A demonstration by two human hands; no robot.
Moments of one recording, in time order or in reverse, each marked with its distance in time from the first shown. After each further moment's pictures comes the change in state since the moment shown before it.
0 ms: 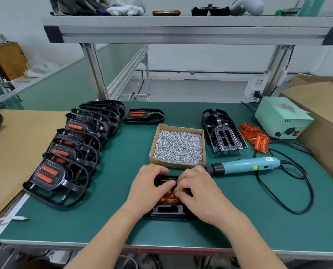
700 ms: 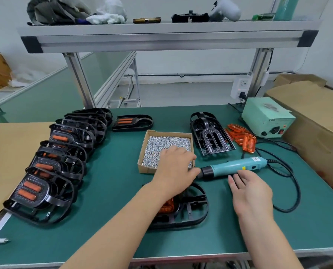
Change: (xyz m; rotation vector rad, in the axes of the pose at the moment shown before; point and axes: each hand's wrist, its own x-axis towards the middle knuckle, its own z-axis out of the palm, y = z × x) left_hand 0.063 0.081 0.032 0.394 -0.152 0.295; right_hand -0.028 0.060 -0.039 1.579 1.118 0.878
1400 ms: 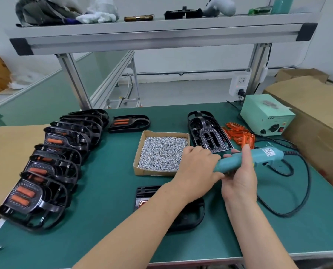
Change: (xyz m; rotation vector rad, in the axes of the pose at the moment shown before) left_hand 0.023 0.056 0.007 0.106 -0.012 0.181; right_hand 0.019 0.000 0.036 0.045 -0.070 -0.067
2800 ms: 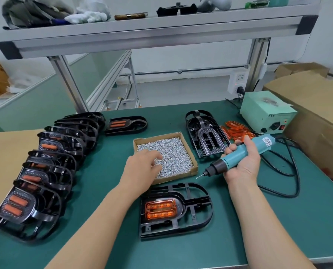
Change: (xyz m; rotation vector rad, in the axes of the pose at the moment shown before) left_hand -0.042 -0.105 -0.012 -0.161 -0.010 -0.391; right_hand 0.069 0.001 0.002 0.240 -0.103 0.089
